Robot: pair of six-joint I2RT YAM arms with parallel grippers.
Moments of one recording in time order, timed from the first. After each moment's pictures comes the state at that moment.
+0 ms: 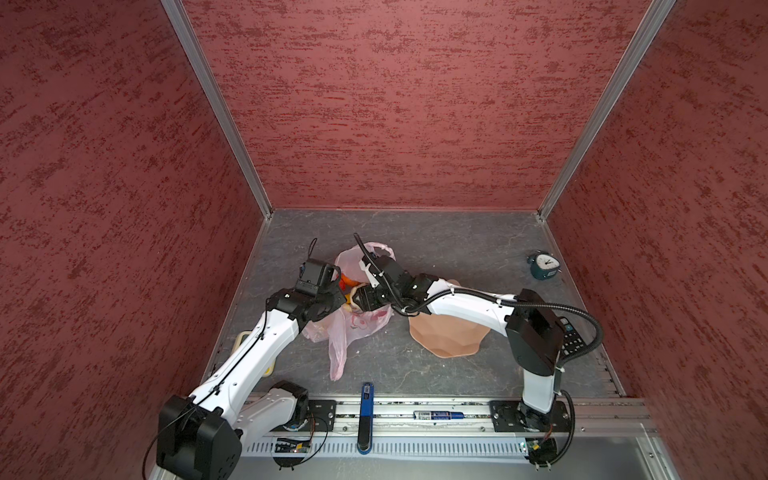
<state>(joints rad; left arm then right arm) -0.33 1.09 0.86 -0.74 -0.04 -0.85 0.95 1.90 1.44 -0.29 -0.13 0.51</state>
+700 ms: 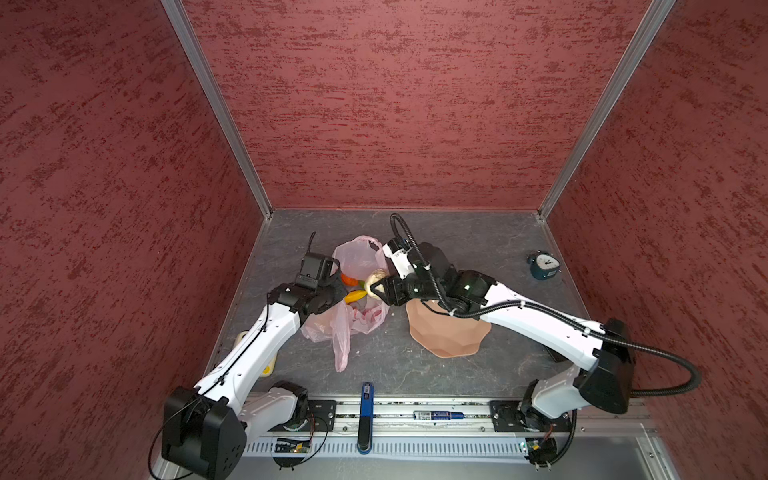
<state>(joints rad) -0.30 1.12 0.88 -0.69 0.01 -0.82 0.91 1.46 1.29 -0.41 -0.12 0.46</state>
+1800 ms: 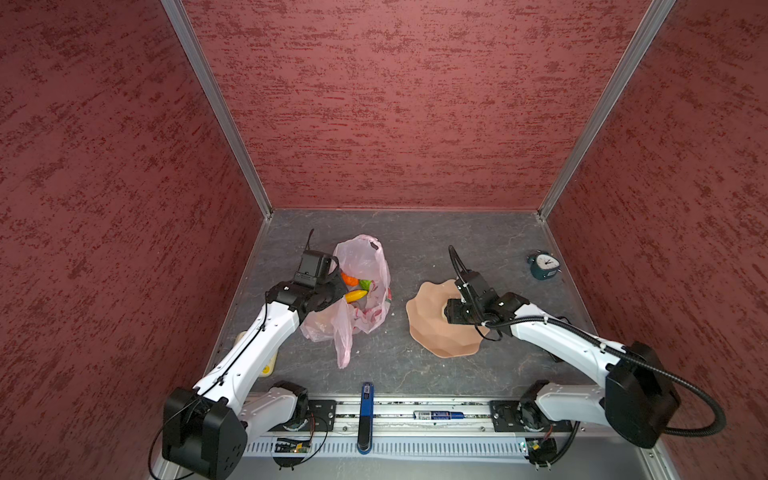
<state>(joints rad) -0.30 1.12 0.90 -0.69 0.04 -0.81 0.62 1.30 0.78 -0.54 0.05 0.62</state>
